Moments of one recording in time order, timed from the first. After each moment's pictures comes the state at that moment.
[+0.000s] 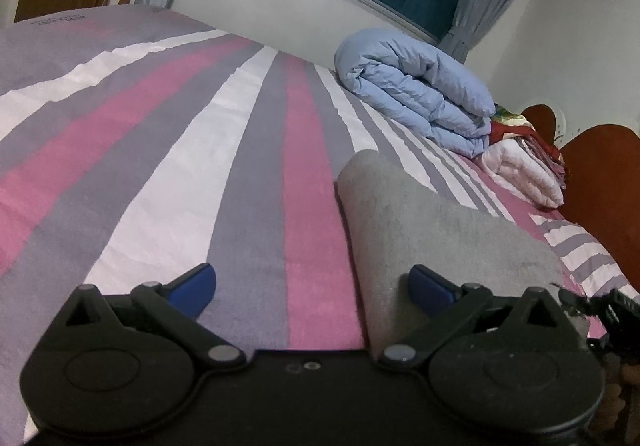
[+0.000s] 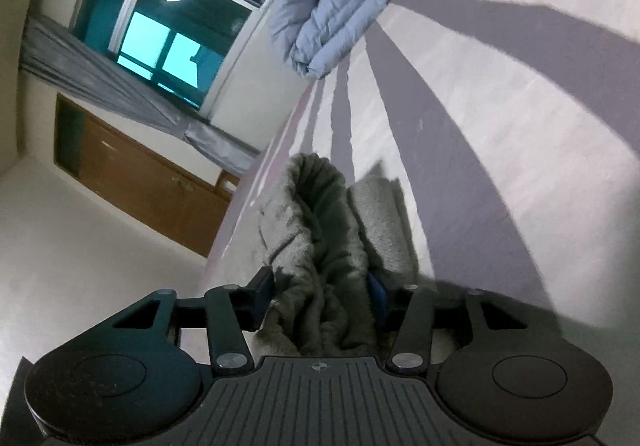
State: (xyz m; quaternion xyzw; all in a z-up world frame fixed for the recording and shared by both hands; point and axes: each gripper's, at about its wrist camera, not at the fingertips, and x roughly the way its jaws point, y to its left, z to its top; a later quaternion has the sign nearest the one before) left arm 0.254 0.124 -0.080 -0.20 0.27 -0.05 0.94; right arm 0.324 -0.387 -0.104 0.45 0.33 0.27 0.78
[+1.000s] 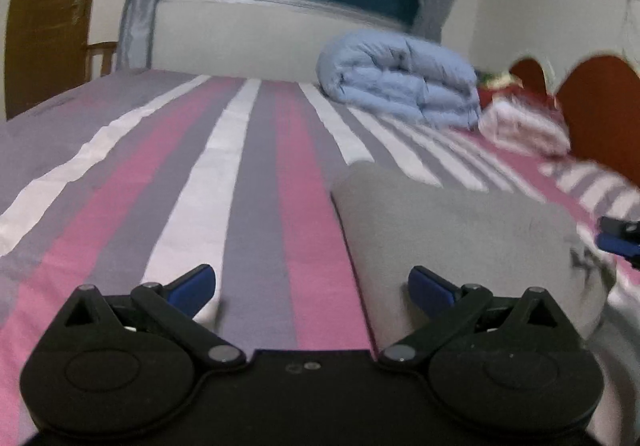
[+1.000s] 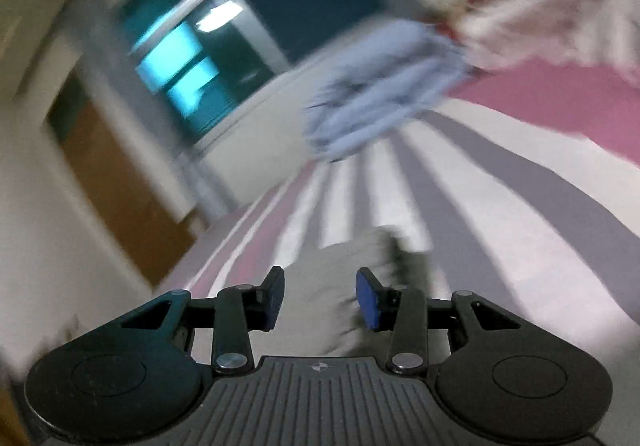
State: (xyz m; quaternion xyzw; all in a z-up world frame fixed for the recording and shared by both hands) left arm 0.214 0.092 -0.058 -0.05 0.26 -0.03 0.96; right arm 0.227 -0.328 -0.026 0.23 0.24 0.21 0.92
